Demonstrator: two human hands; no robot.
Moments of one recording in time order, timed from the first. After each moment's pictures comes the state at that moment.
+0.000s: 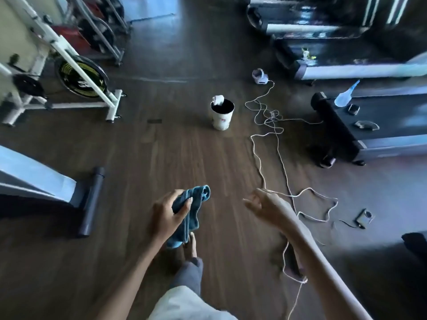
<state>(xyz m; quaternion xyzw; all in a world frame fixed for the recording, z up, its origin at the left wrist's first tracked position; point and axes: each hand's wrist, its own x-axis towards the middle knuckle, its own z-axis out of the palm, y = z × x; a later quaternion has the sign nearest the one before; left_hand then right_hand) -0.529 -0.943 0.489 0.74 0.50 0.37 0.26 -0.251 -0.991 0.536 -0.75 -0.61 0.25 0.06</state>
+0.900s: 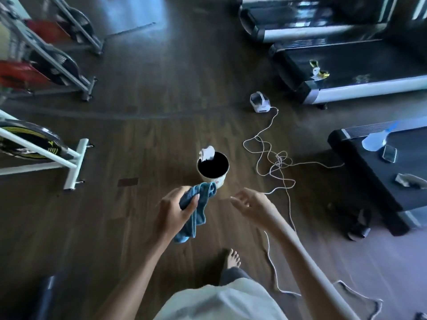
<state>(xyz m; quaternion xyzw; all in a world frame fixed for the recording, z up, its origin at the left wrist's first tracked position) -0.242 -0.293 0.483 0.77 0.49 0.36 0.20 -0.010 -0.347 0.513 -0.74 -0.56 0.33 0.16</state>
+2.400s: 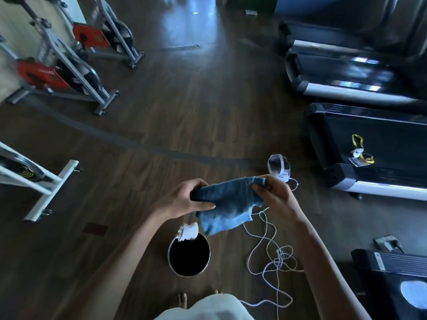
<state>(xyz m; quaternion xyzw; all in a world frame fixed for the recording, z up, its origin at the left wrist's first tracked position) 0.006 0.192 0.560 0.66 0.47 0.24 0.53 0.263 0.167 0.580 -0.52 -0.53 0.49 0.46</state>
